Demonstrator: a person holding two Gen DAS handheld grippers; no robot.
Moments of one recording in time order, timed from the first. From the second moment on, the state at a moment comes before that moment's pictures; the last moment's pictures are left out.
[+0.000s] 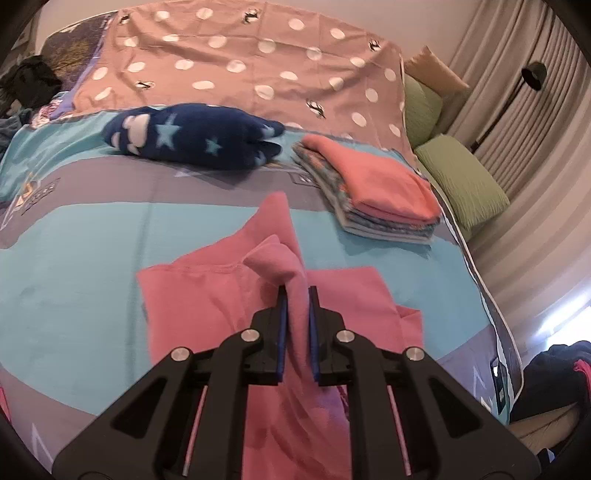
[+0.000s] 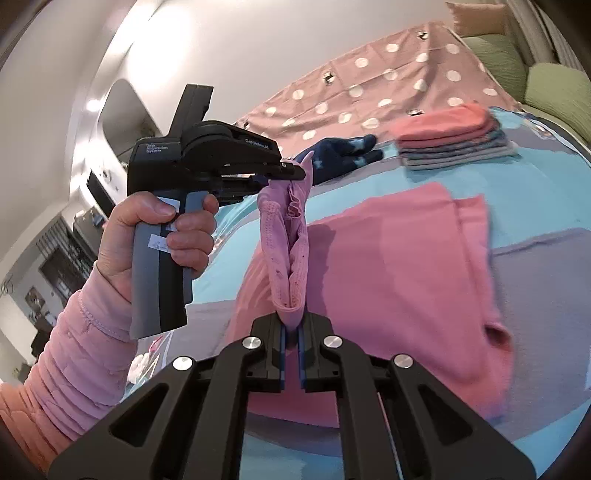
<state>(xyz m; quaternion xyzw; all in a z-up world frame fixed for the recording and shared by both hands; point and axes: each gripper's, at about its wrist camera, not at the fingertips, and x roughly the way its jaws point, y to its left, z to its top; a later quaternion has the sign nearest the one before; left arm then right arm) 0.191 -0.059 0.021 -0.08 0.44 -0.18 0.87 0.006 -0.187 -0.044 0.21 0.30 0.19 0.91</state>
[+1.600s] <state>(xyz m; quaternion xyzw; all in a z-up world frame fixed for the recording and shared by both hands) 0.077 -0.130 -0.010 0.08 0.40 -0.22 0.89 -0.054 -0.301 -0.093 0.32 0.37 0.17 0.86</state>
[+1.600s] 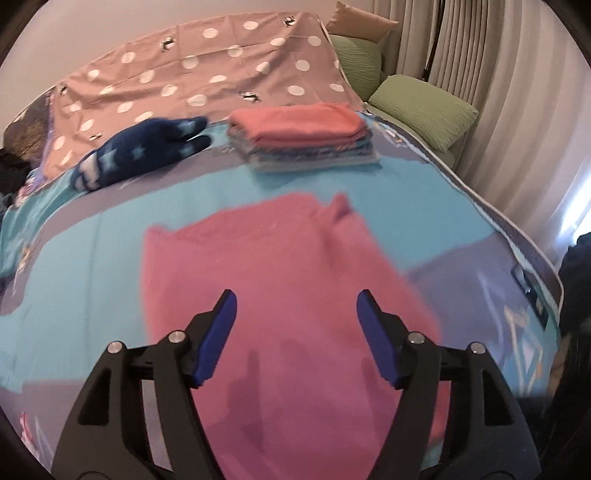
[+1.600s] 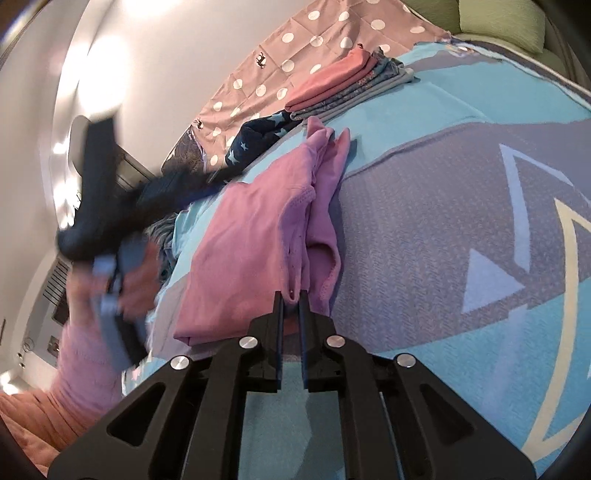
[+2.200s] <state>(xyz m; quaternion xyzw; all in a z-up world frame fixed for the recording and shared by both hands) -0.039 -0.025 -0.065 0.13 0.41 -0.16 0.89 -0.071 -0.291 -0.073 0.21 0.38 0.08 0.90</state>
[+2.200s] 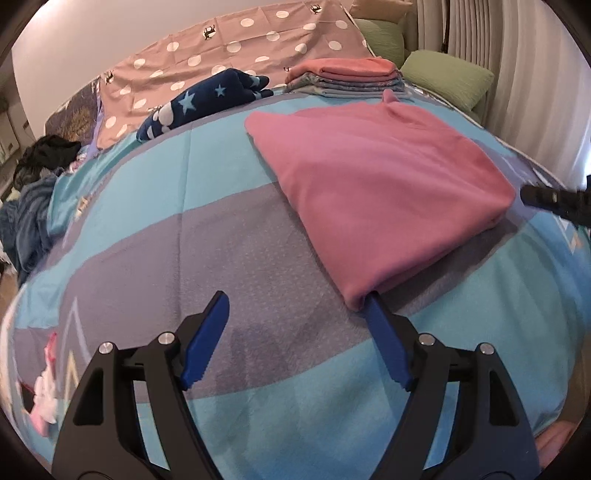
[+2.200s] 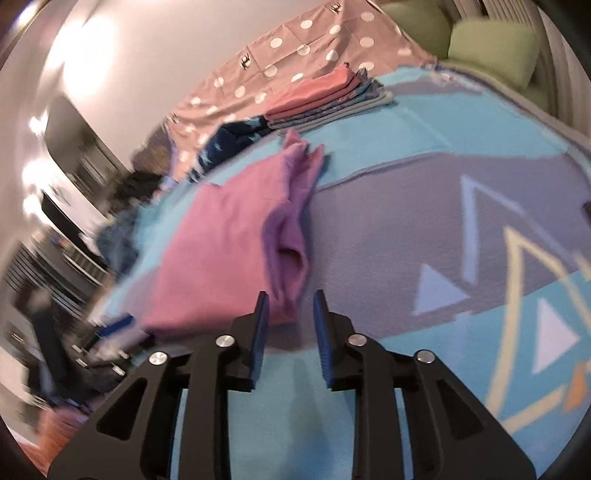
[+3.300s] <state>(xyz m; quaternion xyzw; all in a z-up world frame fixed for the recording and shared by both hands) -0.020 -0.025 -0.078 0.09 0.39 -0.13 0.91 -0.051 -0.246 -0.089 0.11 0.41 0.07 0.90</state>
